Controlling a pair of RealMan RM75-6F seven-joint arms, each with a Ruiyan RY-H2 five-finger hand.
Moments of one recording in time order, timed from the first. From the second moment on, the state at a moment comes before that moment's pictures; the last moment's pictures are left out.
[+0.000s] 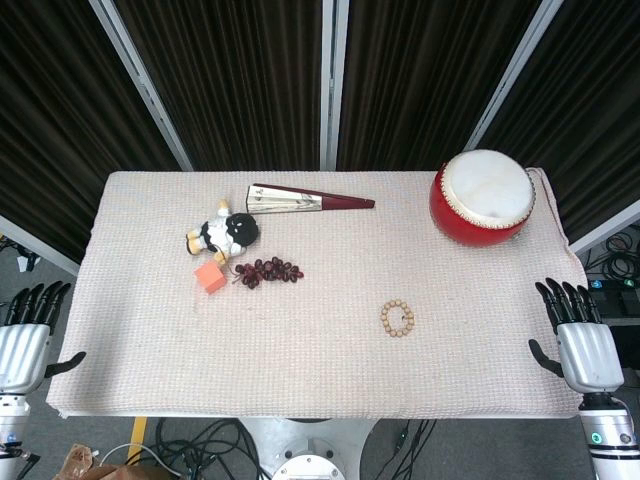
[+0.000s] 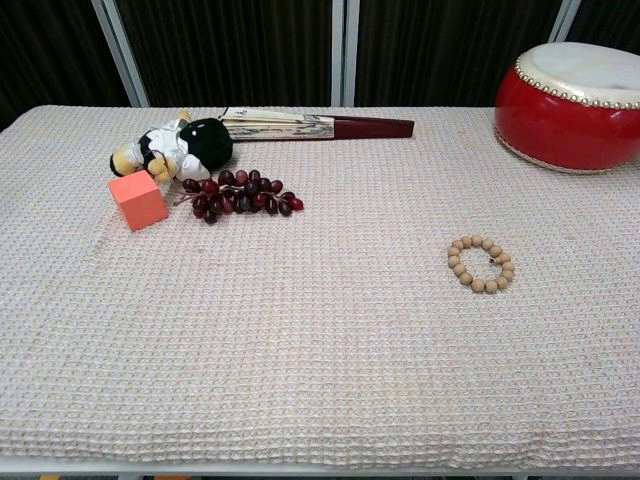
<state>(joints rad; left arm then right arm) -0.08 -1.16 -0.04 -1.58 1.47 1.49 0.10 0.11 -1.12 0.07 -1.63 -1.50 1.44 -0.13</state>
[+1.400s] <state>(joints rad) -0.07 -1.18 -0.04 -1.51 1.49 1.51 0.01 0.51 -1.60 -0.01 -1.11 -1.70 1.07 -0.11</state>
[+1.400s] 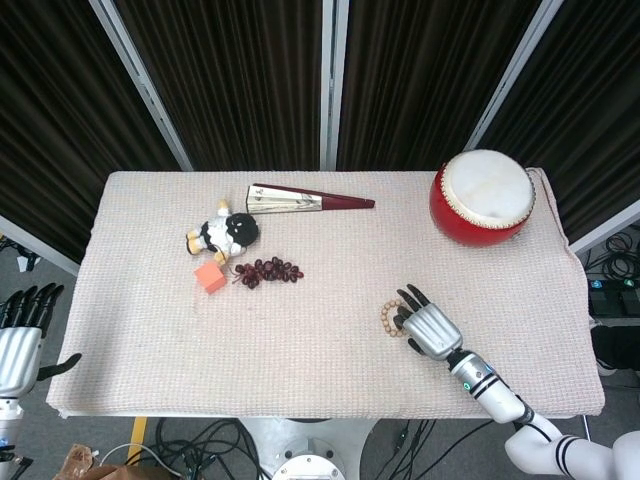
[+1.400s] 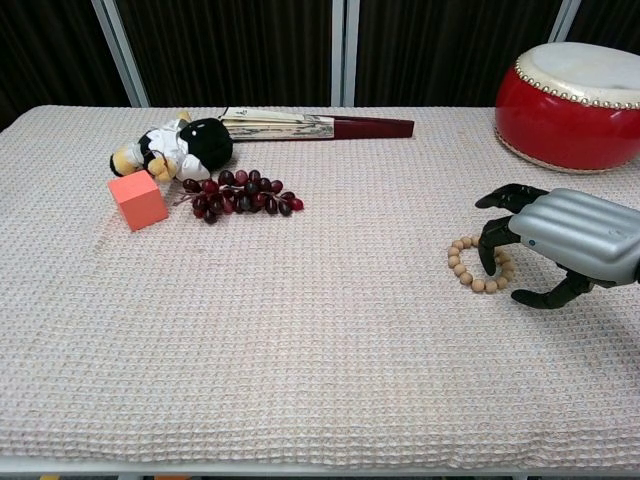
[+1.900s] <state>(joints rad) -0.06 -1.18 -0.04 -1.49 1.48 1.50 -0.02 0.52 -1.68 -0.03 -0.96 -1.70 1.12 -0.06</state>
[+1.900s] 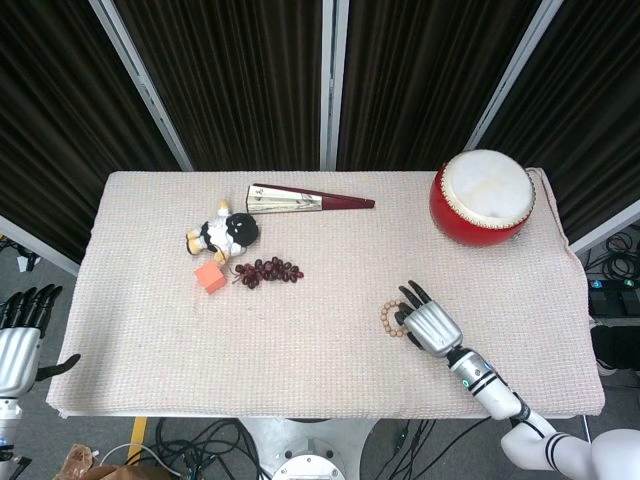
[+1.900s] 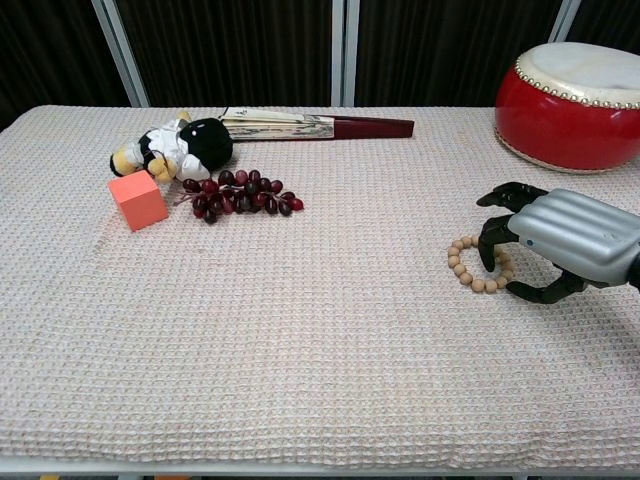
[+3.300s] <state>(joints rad) -0.09 -1.18 -0.03 -1.50 1.51 1.47 -0.03 0.55 -1.35 0.17 -1.50 -1.51 0.72 1.73</state>
